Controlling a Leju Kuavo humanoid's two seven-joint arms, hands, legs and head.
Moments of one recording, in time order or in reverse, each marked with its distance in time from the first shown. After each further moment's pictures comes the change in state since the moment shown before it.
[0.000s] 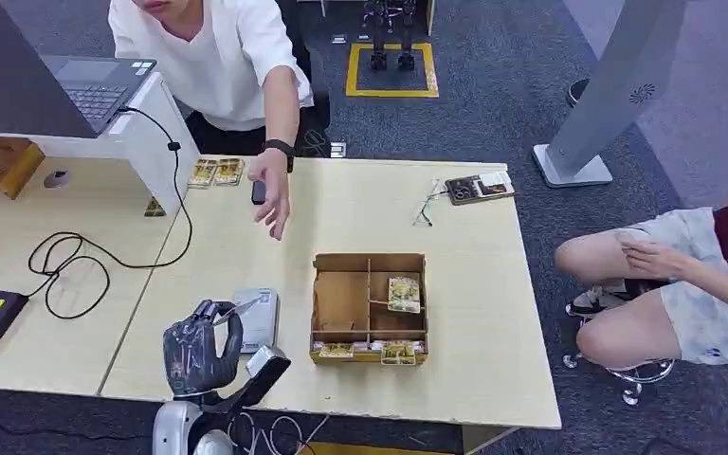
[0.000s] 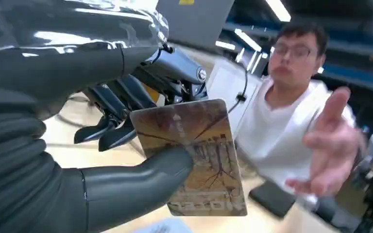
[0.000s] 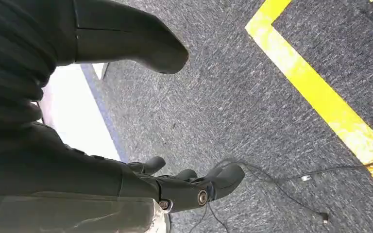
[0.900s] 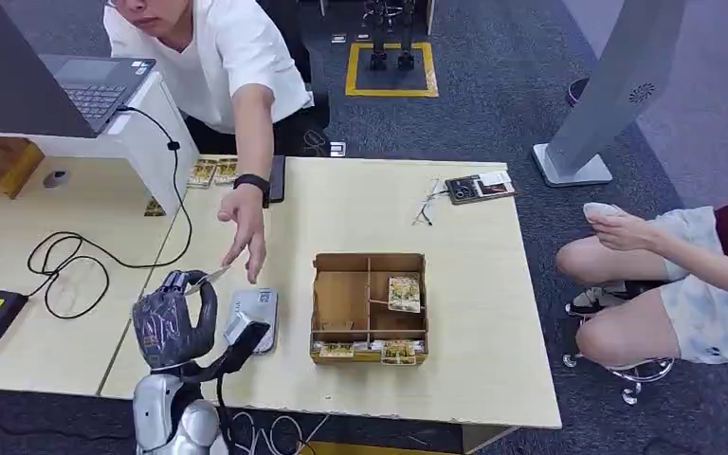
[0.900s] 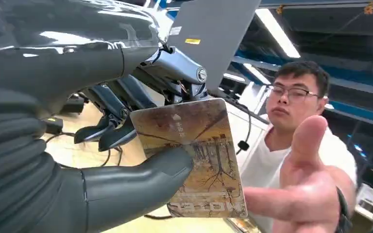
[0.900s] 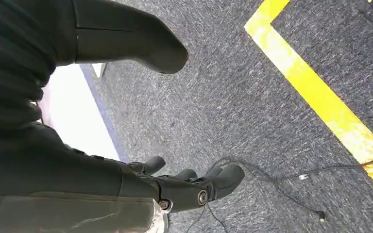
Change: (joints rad) left arm -0.104 0.001 0.071 -0.030 -0.052 -0.001 0.056; right arm -0.002 0.000 0.011 0.001 0.003 0.000 -0.004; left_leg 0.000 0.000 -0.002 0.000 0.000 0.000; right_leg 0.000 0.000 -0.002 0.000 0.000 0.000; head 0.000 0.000
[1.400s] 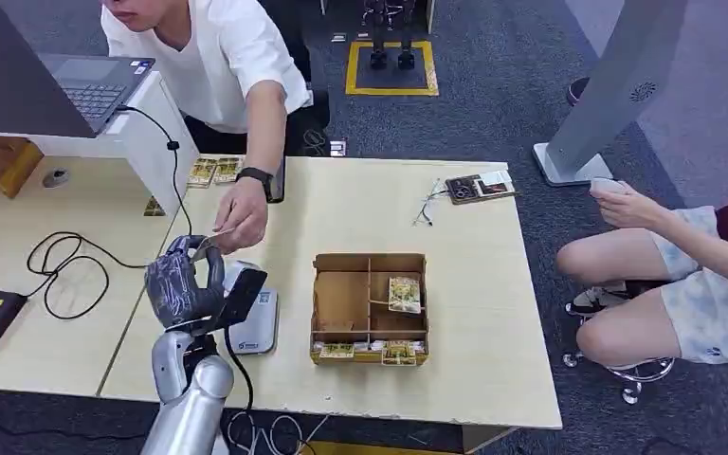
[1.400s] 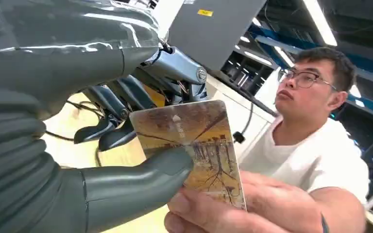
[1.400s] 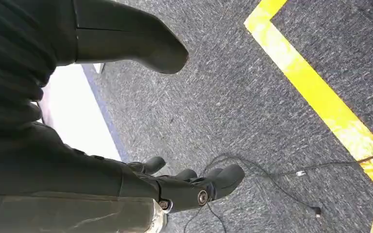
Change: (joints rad) left arm -0.181 -0.020 0.000 0.167 0.132 0.000 0.047; right arm -0.005 0.000 0.018 0.000 0.000 0.000 0.005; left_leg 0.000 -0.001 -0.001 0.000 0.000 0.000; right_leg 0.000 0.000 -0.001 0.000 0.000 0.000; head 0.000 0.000
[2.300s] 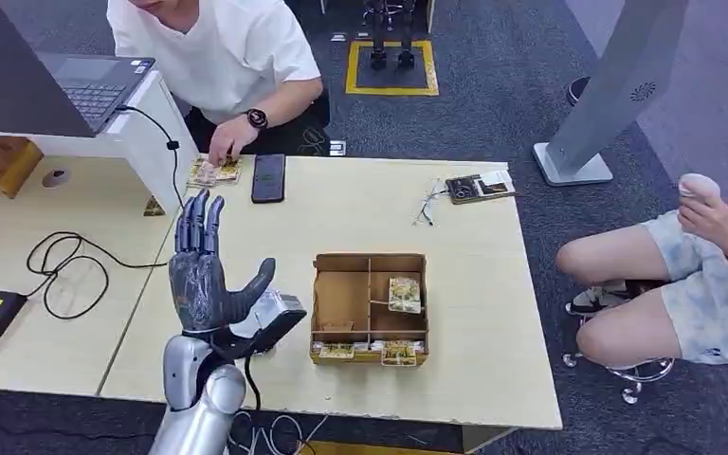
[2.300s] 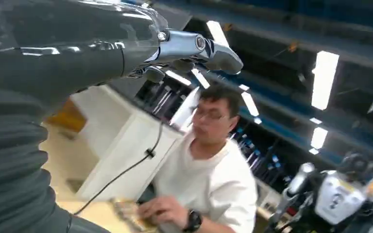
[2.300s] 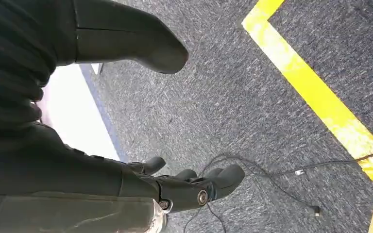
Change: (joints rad) left arm 0.099 0.007 -0.181 -0.193 -0.041 0.000 -0.180; right arm 0.002 -0.001 0.001 0.000 -0.016 -0.010 -0.006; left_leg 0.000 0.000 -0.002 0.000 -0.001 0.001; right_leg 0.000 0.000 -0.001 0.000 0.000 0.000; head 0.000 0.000
